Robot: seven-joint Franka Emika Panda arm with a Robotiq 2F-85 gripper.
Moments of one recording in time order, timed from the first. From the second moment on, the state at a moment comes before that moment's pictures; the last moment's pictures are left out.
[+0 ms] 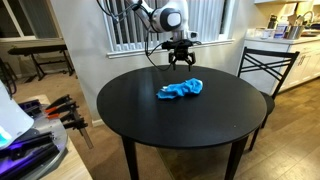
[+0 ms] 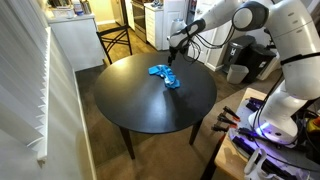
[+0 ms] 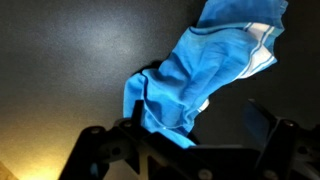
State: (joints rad) arm -0.19 0.81 -0.01 -1.49 -0.05 2.41 -0.39
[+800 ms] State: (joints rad) arm -0.19 1.16 0.02 -1.09 -0.05 2.40 -0.39
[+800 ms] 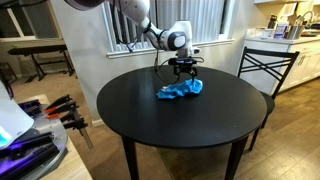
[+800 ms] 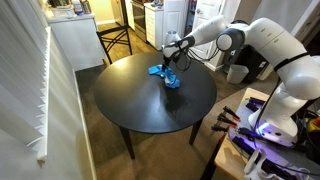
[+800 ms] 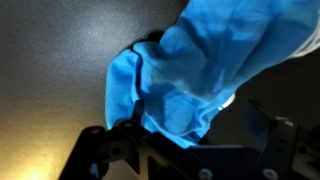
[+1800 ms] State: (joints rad) arm -0.21 1.41 0.02 -0.70 -0.05 2.19 -0.43
